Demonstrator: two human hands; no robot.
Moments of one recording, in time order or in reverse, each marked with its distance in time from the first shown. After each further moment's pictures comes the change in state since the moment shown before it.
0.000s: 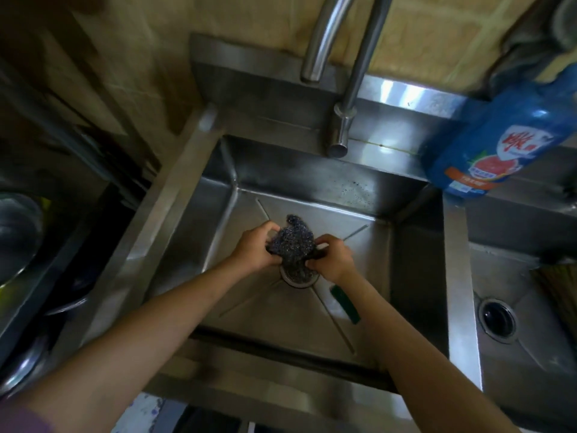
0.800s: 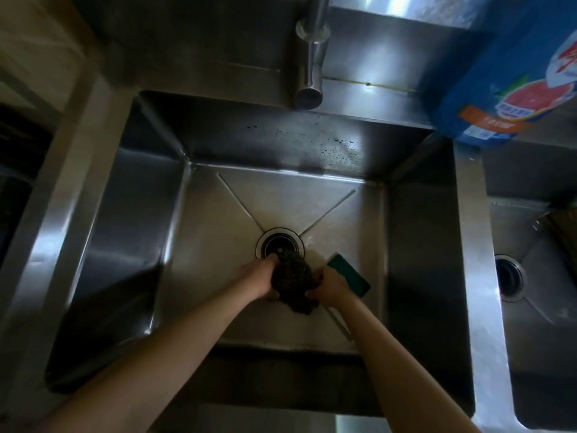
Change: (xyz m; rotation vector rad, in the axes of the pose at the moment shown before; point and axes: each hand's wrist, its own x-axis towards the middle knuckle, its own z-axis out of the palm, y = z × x) left_hand 0.058 -0.065 0.131 0.435 -0.452 -0.143; right_hand 0.032 0.116 0.068 0.040 -0.310 0.368
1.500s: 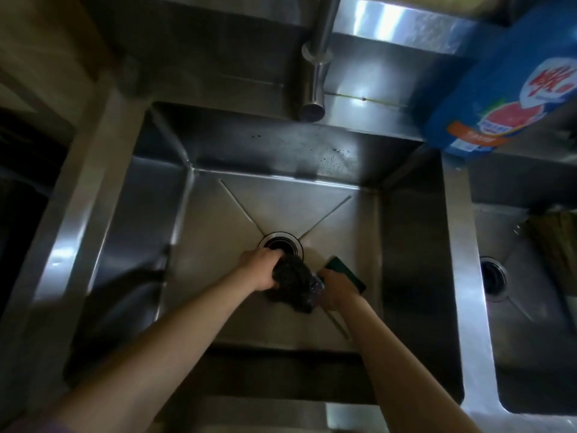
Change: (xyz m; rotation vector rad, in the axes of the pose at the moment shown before) left_hand -0.018 0.011 -0.040 0.282 0.043 0.161; right_hand -0.029 -0.014 -0.012 -0.322 0.007 0.015
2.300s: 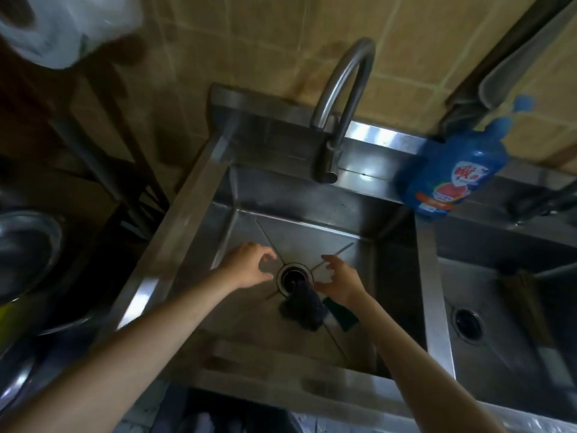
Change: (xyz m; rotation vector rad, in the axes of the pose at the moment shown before) left_hand -0.178 -0.023 -0.083 -0.266 0.420 0.025; right_hand -0.141 -0.053 -0.052 0.192 0.363 -0.298
